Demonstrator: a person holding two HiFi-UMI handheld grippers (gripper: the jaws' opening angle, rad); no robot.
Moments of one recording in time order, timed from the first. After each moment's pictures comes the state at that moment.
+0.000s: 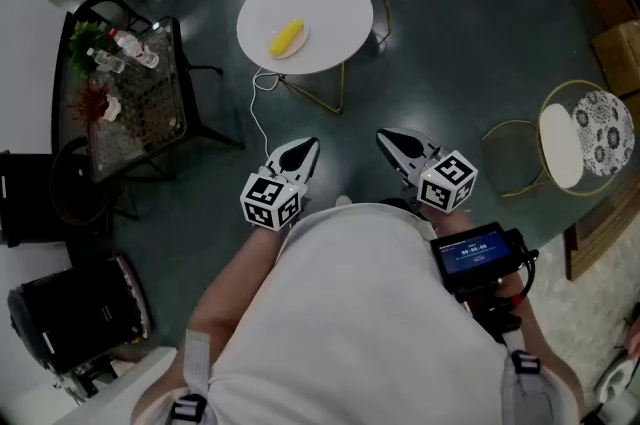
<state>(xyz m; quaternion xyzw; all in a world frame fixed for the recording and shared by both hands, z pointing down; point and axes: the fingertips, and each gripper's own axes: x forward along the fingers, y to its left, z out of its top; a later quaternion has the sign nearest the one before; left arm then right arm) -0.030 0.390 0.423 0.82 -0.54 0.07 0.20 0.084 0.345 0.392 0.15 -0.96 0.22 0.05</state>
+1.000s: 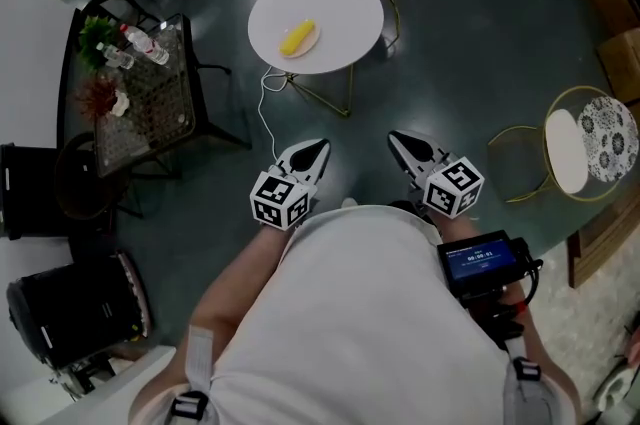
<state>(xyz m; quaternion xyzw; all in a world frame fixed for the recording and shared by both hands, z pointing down) -0.030 0.401 0.423 0.82 -0.52 0.08 0.20 0.086 0.352 0.397 0.18 -0.96 0.21 0.05</state>
